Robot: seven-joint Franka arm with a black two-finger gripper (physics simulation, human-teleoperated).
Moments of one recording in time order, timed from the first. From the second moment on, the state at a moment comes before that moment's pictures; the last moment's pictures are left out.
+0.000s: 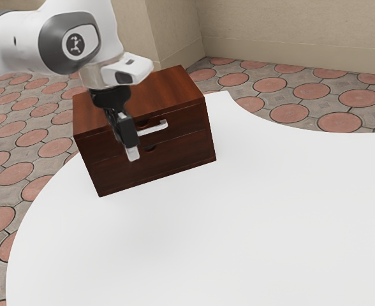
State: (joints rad) arm -0.02 0.13 0.17 -1.35 -0.01 1.46 0.60
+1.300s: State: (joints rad) arm 0.04 0.28 0.17 -1.32 0.14 1.83 1.01
